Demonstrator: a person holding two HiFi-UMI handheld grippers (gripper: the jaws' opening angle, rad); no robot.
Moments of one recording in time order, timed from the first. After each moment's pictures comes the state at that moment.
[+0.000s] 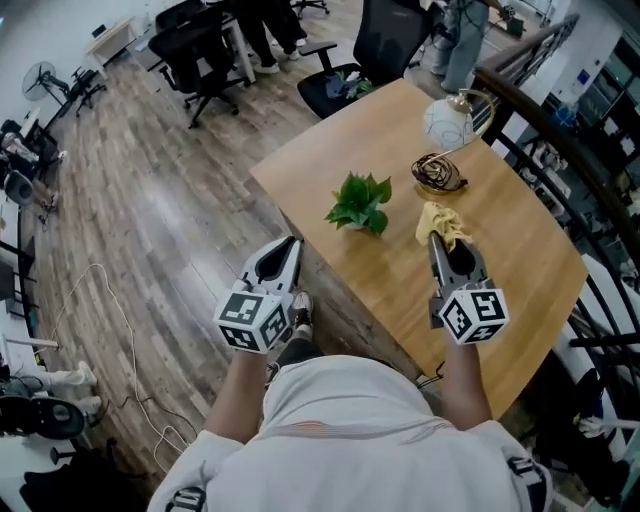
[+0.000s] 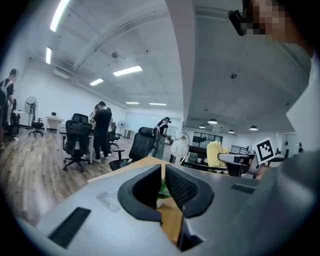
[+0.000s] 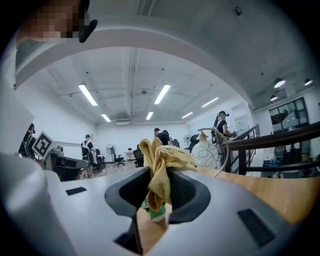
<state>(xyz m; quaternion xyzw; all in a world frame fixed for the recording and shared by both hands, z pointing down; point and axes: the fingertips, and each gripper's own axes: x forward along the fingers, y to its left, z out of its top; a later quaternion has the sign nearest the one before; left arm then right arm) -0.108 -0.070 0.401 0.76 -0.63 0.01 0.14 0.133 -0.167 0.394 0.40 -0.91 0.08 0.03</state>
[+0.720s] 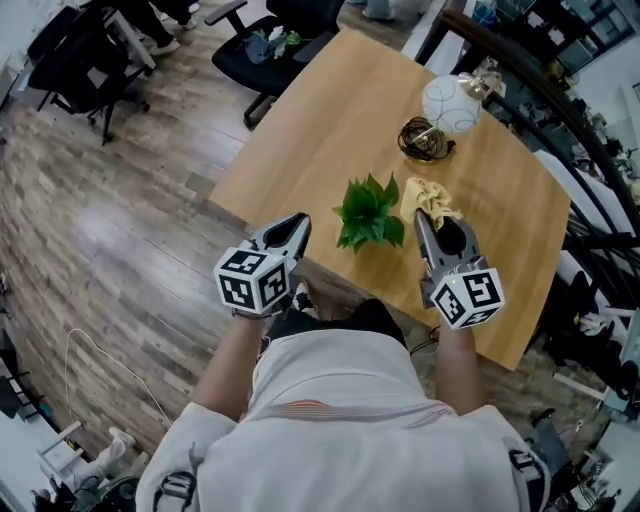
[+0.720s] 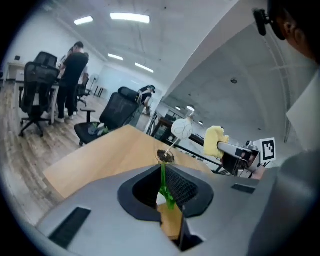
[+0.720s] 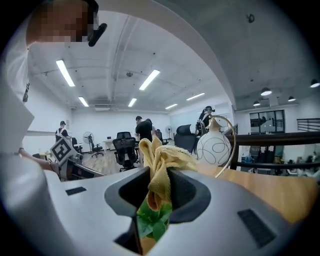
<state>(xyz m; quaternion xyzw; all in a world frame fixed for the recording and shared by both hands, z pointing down) -0.178 -0.249 0.495 0.85 -0.41 0.06 0.33 0.018 -0.251 0.412 0.51 -0.85 0.10 0.10</state>
